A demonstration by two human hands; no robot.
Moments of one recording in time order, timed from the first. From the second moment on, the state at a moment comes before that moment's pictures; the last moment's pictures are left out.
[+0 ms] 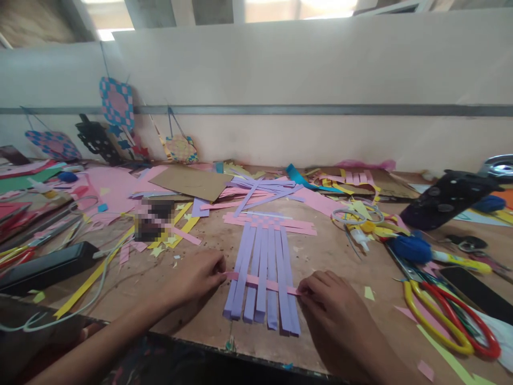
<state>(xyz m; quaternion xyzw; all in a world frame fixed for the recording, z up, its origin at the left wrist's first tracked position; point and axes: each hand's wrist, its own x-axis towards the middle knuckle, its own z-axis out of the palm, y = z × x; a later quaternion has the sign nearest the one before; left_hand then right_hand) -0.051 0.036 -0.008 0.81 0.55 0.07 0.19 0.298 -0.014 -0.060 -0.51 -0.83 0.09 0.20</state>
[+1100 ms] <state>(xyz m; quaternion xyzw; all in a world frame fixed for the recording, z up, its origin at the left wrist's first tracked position) -0.036 0.092 -0.016 0.78 0.56 0.11 0.26 0.273 0.018 -0.048 -0.47 -0.85 -0.13 0.21</state>
